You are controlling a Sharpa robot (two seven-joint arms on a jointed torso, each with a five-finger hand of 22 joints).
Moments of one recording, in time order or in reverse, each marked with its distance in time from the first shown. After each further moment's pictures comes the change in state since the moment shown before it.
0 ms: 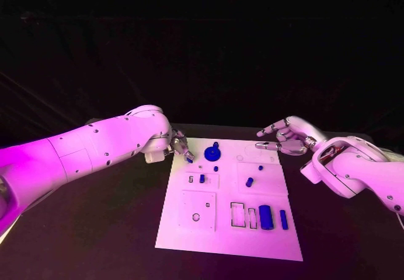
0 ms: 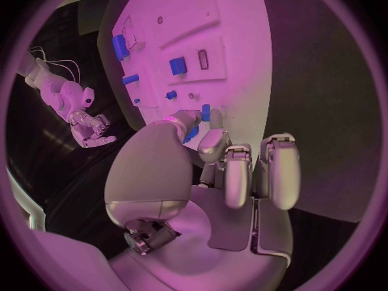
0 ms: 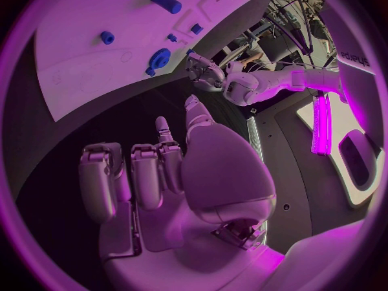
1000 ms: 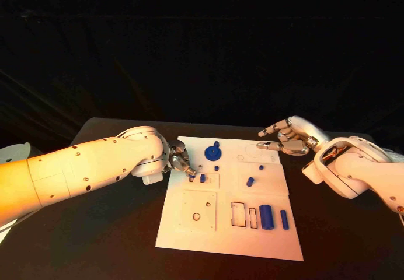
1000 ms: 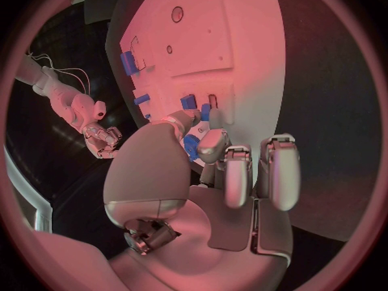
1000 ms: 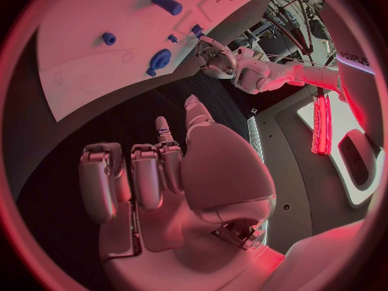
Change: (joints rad) left arm -0.066 -0.129 -0.007 0.237 -0.007 -0.130 -0.013; left_hand -0.021 -0.013 0.012 -0.013 0.032 0.011 -0.003 0.004 -0.001 0.007 -0.007 0.000 -0.007 0.000 0.000 0.000 0.000 0.000 0.000 -0.007 0.004 0.000; right arm 0.000 -0.005 0.000 0.004 0.000 0.000 0.000; right_hand 0.000 0.000 0.000 0.000 0.000 0.000 0.000 0.000 0.000 0.000 0.000 0.000 0.000 0.000 0.000 0.000 0.000 0.000 0.000 0.000 0.000 0.000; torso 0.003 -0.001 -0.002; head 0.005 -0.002
